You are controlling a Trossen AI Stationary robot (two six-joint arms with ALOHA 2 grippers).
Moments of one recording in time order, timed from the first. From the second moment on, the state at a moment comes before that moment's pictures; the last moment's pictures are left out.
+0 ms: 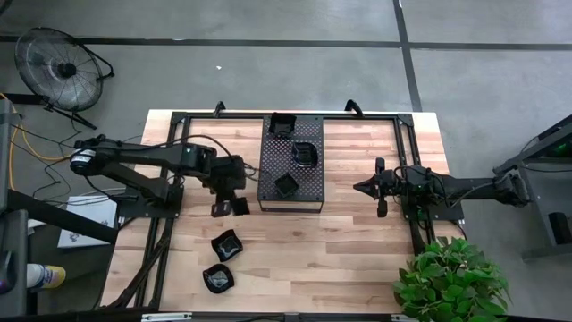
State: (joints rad) left arm -0.01 1.24 1.07 -0.99 0.14 -0.13; right arm -0.05 0.22 0.01 0.03 0.01 0.09
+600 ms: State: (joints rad) left arm 0.17 1.24 1.23 -0.80 0.29 -0.29; right arm -0.05 0.22 0.01 0.03 0.01 0.09
